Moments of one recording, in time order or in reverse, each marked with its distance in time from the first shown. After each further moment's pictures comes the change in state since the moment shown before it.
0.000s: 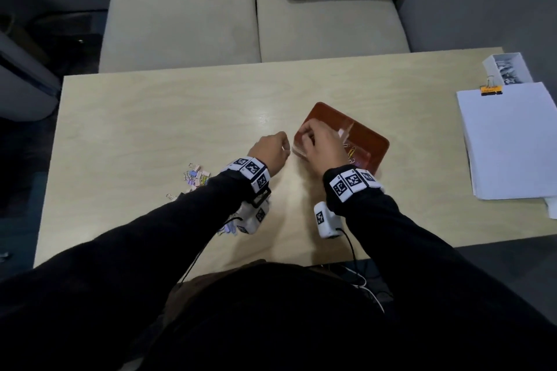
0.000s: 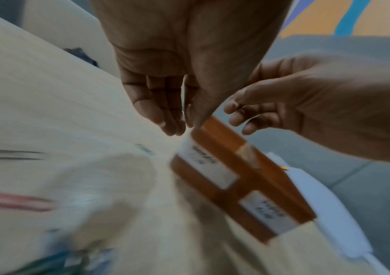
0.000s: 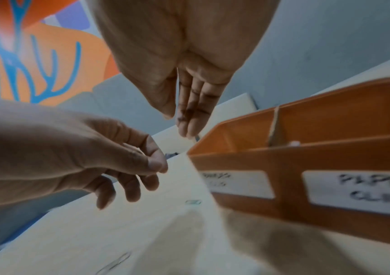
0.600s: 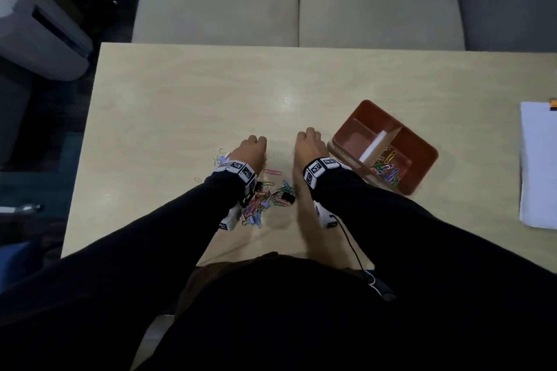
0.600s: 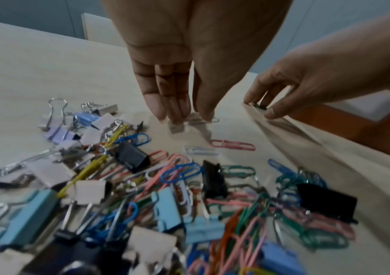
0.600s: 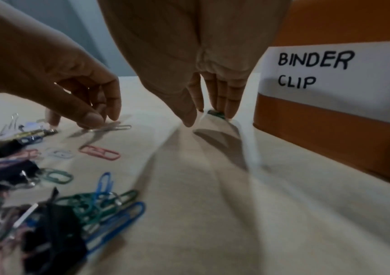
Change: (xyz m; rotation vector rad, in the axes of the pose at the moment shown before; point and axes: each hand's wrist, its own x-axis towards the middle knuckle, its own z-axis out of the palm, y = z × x) left_hand -0.003 -0.131 0.006 0.312 -0.042 -0.140; right_hand 0.039 -0.015 0.130 -0.545 -0.455 -0.001
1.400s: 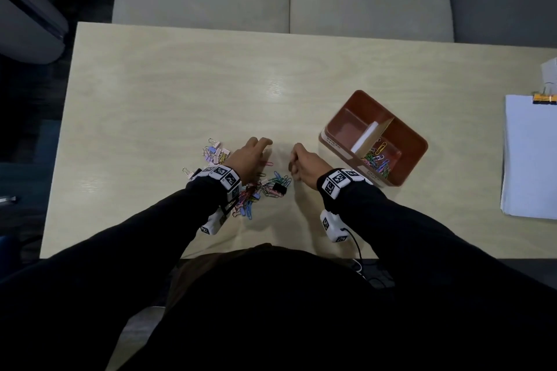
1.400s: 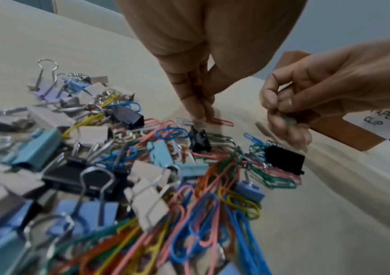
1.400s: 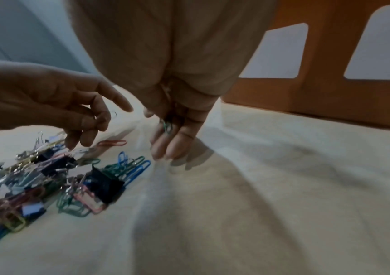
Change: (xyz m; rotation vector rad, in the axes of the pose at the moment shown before) left_hand -0.013 -0.003 0.031 -0.235 -0.061 0.179; right_hand -0.046 0.036 0.020 0.521 -0.270 -0.135
